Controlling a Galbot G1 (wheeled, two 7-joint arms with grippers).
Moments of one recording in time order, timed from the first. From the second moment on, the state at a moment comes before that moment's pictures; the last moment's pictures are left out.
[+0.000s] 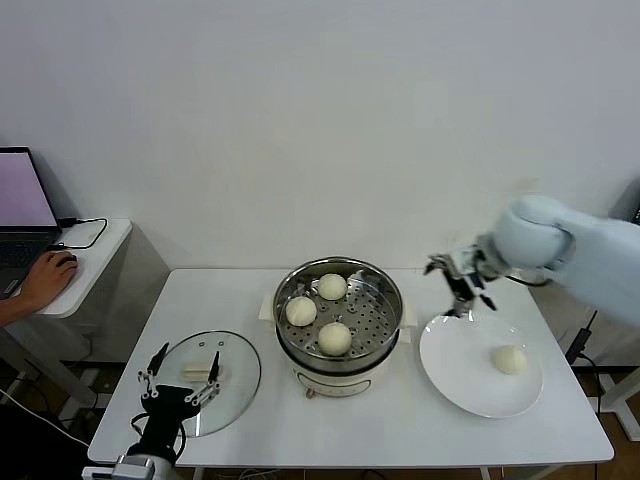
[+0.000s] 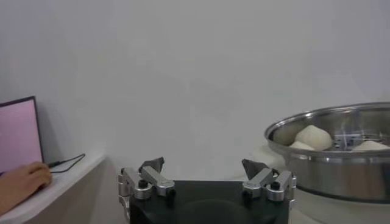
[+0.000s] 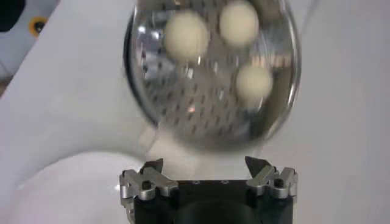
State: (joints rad) left arm 1.74 -1.24 -0.56 -2.23 -0.03 0.04 -0.13; right arm 0.38 0.43 -1.05 1.68 0.03 -0.30 -1.02
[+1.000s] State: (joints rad) left arm 1.77 -1.26 -0.57 -2.22 -0.01 0.04 -0.13; right arm -0.35 0.53 -0.39 1.25 -0.32 -0.10 -1.06
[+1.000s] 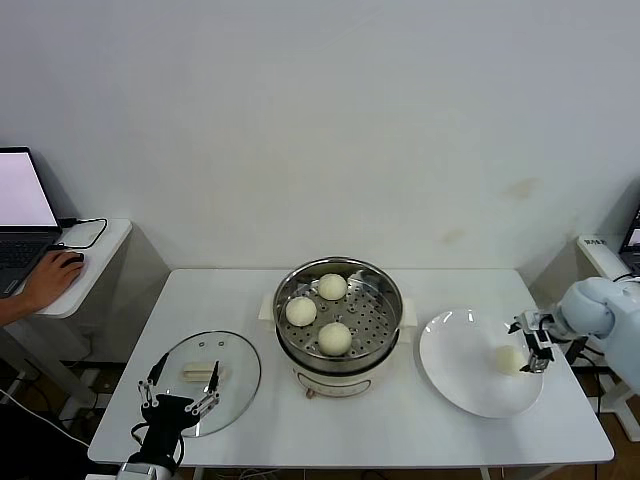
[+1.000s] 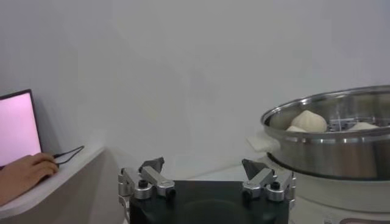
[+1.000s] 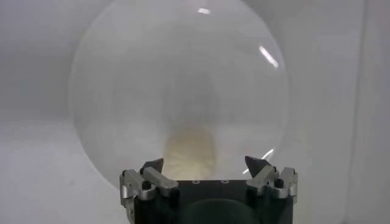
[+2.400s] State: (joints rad) left arm 1.77 -1.25 -0.57 -2.23 -0.02 0.04 -0.13; right arm 0.09 0.48 -0.71 1.39 -0.10 -0.24 -1.11
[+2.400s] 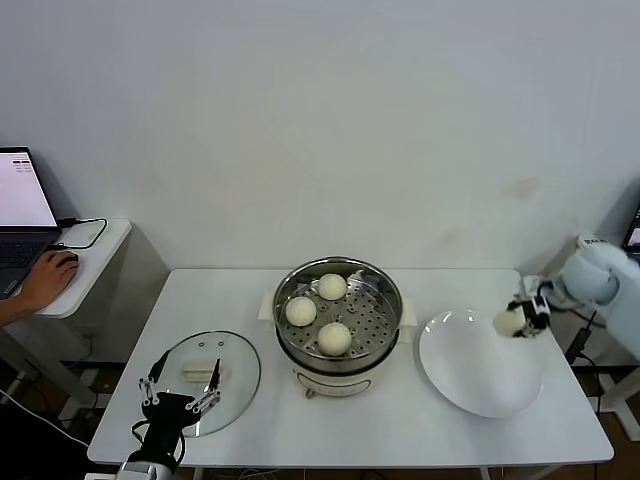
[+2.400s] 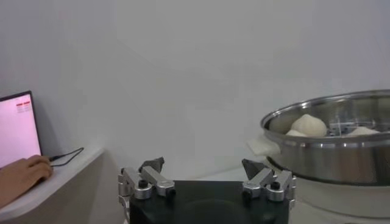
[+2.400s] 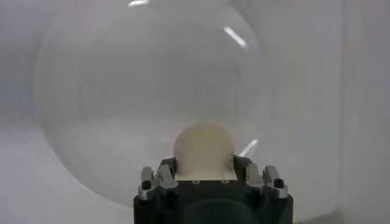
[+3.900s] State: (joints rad) left arm 1.76 -1.27 -0.58 -2.23 -0.03 0.03 -0.12; right arm 0.41 0.92 -1.20 1.51 0.40 -0.71 -0.76
